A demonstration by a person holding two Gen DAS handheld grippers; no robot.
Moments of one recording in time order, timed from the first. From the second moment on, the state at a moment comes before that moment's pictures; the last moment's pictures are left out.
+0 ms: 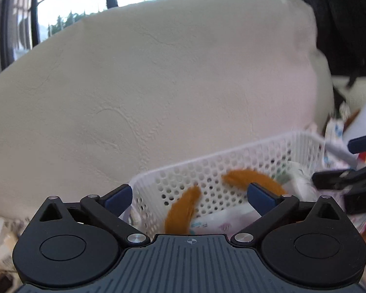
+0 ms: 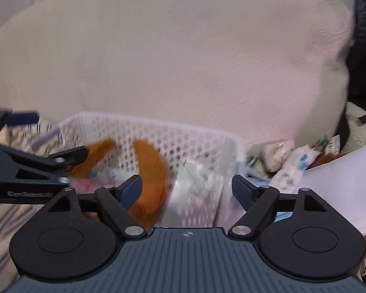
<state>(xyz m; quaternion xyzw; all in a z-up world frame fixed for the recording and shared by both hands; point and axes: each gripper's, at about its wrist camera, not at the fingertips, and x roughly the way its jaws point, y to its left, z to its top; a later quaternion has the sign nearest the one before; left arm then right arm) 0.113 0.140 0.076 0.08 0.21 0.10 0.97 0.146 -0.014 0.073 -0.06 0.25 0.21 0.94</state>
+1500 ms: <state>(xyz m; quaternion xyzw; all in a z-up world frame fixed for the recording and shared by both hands) 0.041 -0.014 0.000 0.04 0.22 -0.06 0.97 0.097 -0.208 -0.023 0.15 0.31 0.11 0.93</state>
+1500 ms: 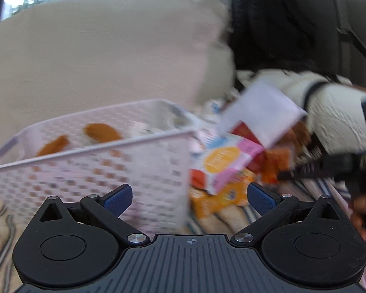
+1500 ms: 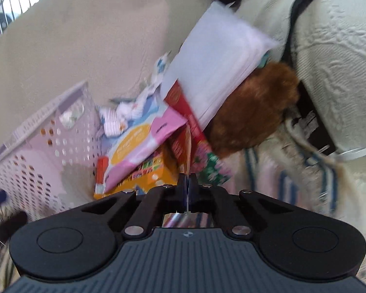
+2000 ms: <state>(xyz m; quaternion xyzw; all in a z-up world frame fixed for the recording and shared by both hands) 0.124 -0.101 -0.077 0.13 0.30 -0.10 0.94 0.089 -0.251 -0.024 0.14 0.29 0.13 0.94</state>
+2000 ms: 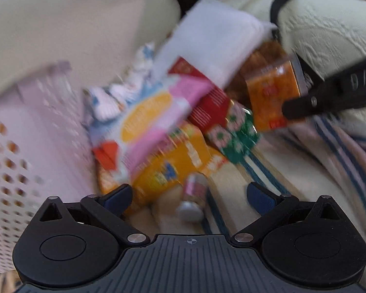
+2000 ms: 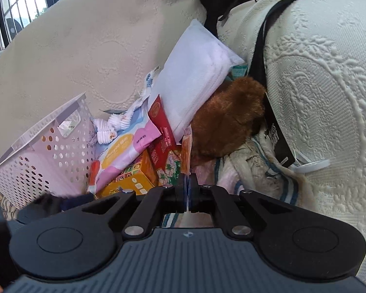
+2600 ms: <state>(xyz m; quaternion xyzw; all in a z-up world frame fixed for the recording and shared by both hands) 0.103 -0.092 -0.063 0.16 0.27 -0.09 0.94 0.095 -0.248 -0.030 0.14 0.28 0.14 0.94</state>
